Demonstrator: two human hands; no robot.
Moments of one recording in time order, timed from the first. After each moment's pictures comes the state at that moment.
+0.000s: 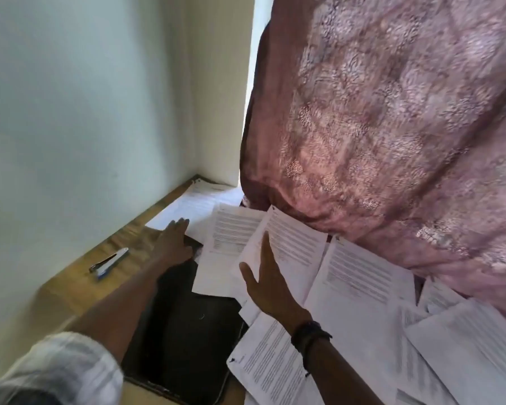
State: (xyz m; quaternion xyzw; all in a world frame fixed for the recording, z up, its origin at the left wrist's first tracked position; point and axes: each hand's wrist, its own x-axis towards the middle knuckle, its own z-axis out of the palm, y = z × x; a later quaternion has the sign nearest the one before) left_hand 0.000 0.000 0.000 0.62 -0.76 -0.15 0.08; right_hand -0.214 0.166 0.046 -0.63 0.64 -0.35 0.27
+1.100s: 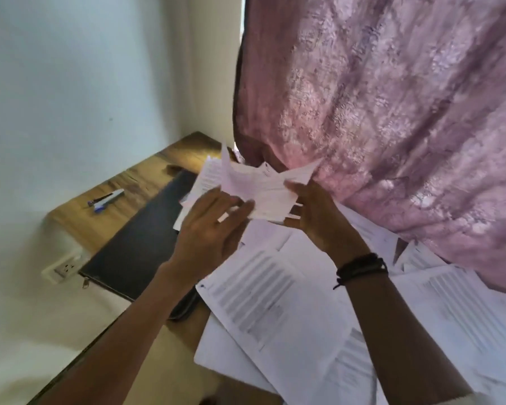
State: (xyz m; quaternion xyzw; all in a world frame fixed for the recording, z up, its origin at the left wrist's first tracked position) left_hand -0.116 0.225 0.084 0.30 -0.82 0.16 0.46; right_hand -0.327 0.220 0.128 -0.38 0.49 -0.50 0.60
